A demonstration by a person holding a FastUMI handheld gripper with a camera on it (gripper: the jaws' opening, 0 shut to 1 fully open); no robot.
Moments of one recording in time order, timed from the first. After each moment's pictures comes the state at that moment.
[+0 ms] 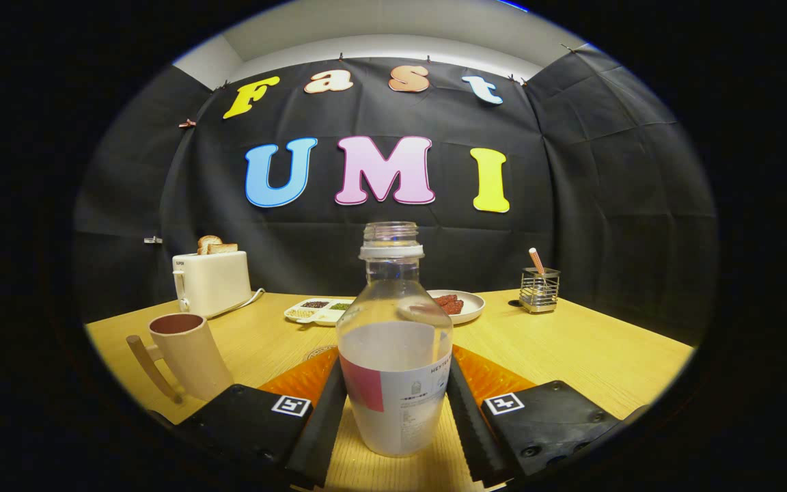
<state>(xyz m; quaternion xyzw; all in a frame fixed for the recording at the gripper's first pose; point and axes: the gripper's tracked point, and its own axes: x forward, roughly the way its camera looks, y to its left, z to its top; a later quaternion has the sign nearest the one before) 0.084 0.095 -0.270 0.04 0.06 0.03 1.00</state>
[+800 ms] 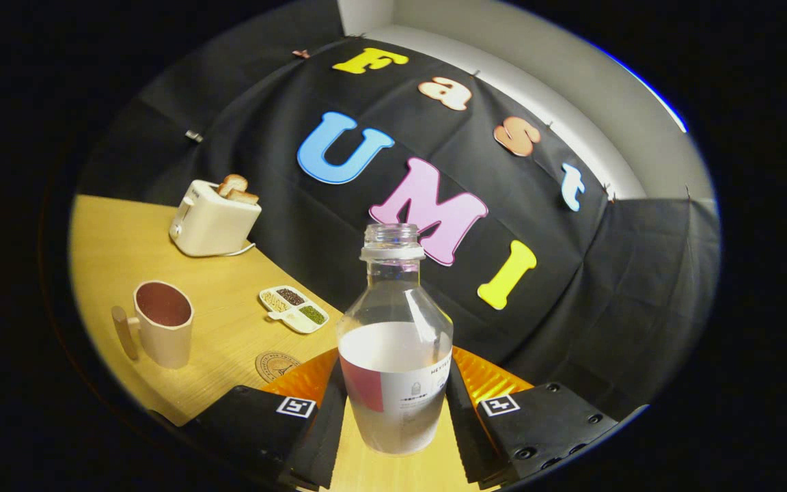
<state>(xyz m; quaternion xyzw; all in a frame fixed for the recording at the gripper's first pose) 0.098 0.121 -0.134 -0.31 0.03 0.05 0.95</state>
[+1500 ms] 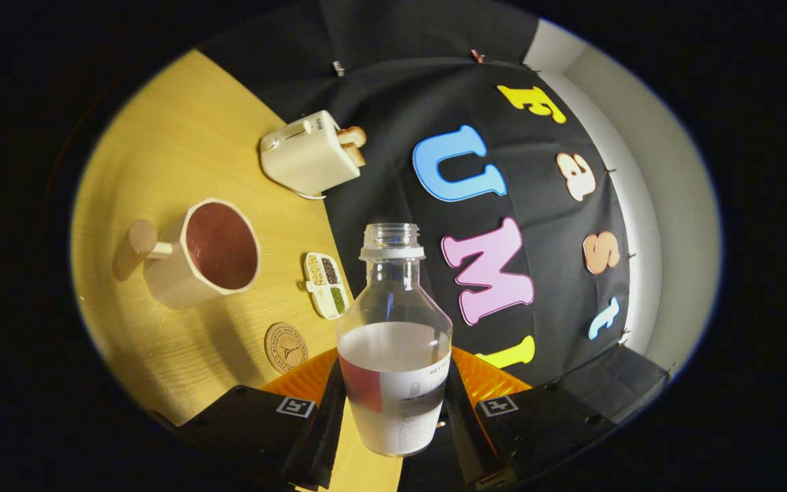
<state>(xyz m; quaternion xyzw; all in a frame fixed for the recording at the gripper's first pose) 0.106 0.209 -0.185 -0.57 0.03 0.12 0.81</state>
